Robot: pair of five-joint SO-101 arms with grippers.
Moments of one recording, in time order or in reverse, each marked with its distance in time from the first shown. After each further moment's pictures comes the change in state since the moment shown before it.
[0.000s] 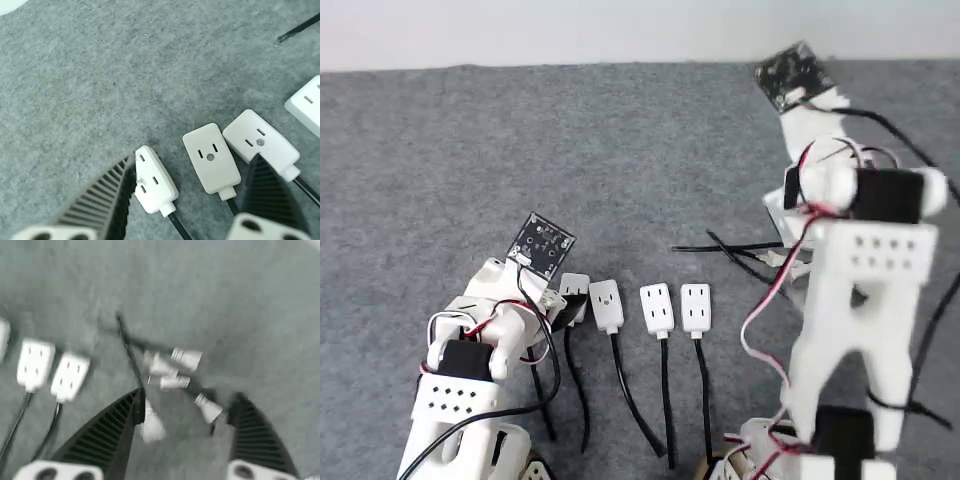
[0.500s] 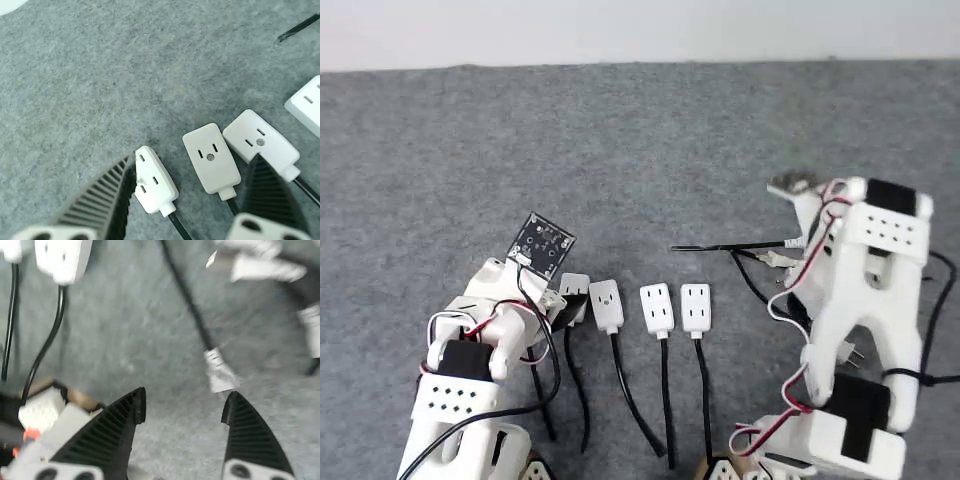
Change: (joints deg) left arm 0.0 0.0 0.0 0.0 0.0; right arm 13.5 8.0 28.5 0.0 15.3
